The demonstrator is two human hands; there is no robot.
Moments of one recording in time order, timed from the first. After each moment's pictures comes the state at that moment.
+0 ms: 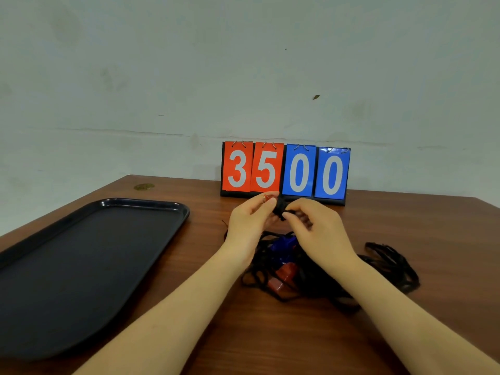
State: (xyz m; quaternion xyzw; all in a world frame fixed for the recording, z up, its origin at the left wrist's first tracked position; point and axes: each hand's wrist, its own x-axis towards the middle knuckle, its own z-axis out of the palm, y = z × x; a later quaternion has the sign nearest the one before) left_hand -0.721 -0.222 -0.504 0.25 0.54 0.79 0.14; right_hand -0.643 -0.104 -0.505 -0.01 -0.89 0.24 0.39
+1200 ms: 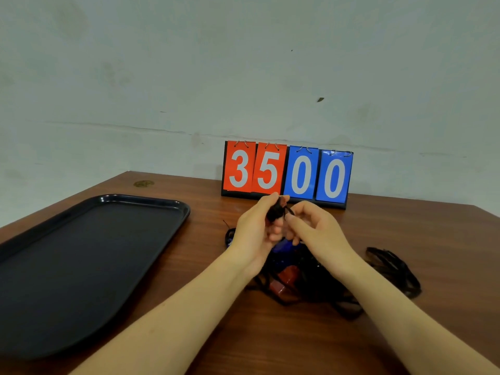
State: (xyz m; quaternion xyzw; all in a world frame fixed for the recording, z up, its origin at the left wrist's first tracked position) left_hand -0.704 -0.227 -0.495 0.16 0.45 0.83 0.28; right_hand -0.640 -0.115 -0.494 -0.04 -0.83 0.50 0.27
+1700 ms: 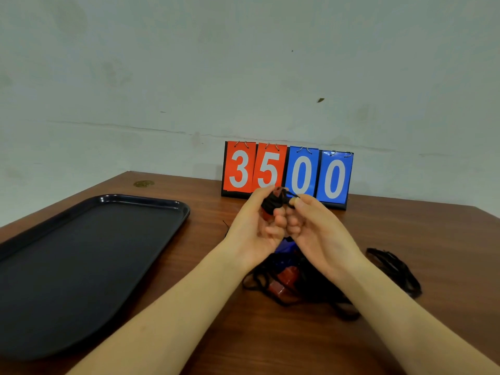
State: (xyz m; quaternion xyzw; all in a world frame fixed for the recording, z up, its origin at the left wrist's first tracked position) left_hand -0.708 -0.233 -0.481 0.13 0.32 0.84 0.41; right_hand -0.639 -0.119 -0.489 0.07 -0.56 0.81 0.19
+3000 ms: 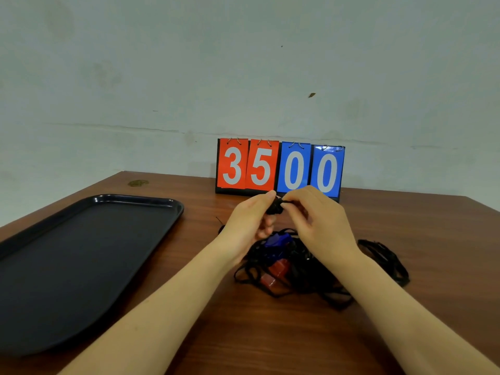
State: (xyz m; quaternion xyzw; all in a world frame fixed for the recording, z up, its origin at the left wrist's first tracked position) left_hand -0.714 -0.228 -0.493 0.30 0.60 0.70 0.23; right_hand -0.632 -0.101 -0.493 0.04 -0.88 0.10 0.47
